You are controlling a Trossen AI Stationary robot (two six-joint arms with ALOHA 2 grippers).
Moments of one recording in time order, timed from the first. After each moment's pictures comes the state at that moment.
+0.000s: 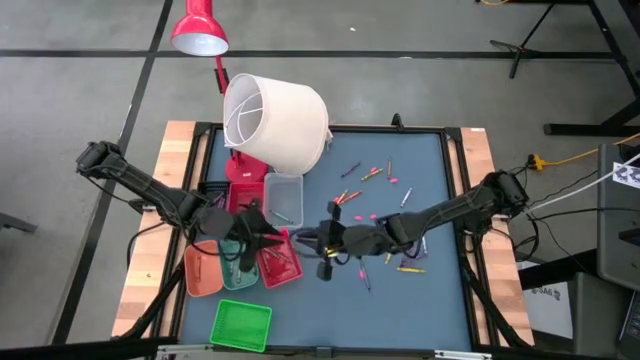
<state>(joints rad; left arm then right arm) -0.42 1.05 0.69 -0.07 -0.35 -0.41 0.35 1.75 1.35 0.06 0.42 0.21</state>
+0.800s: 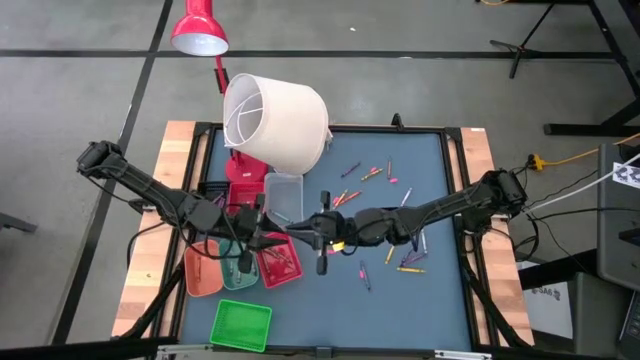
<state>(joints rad) -0.43 1.06 0.69 0.25 -0.35 -0.17 0.31 1.75 1.35 0.42 0.30 0.02</state>
